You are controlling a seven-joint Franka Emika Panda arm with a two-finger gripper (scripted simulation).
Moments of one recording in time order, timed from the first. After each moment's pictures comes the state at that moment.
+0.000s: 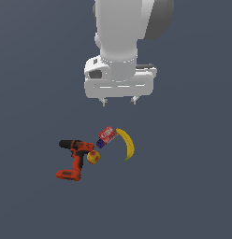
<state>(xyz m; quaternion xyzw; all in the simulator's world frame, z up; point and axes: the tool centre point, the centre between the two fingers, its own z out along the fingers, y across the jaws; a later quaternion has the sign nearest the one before) -0.002 0.011 0.317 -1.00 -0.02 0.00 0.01</state>
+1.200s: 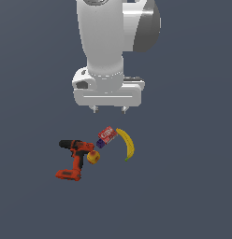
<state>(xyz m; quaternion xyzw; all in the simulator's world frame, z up) 0.015 -0.022 0.294 -1.00 0.02 0.00 0.01</state>
